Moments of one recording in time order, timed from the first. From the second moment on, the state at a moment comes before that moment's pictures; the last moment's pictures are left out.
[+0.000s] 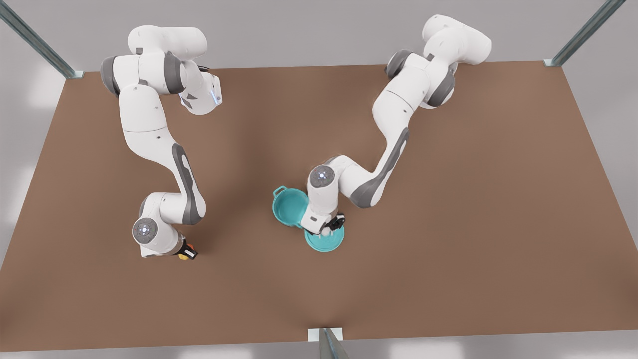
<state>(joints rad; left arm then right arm) -0.60 1.06 -0.08 -0.88 0.27 2.08 -1.00 0.20 0.78 -0.18 -1.63 0.16 2.39 0.52</state>
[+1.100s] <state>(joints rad) 0.04 0.27 -0.18 -1.46 -0.06 1.68 -0.31 0.75 0.62 -0.14 -1.58 0.22 2.16 0.95</state>
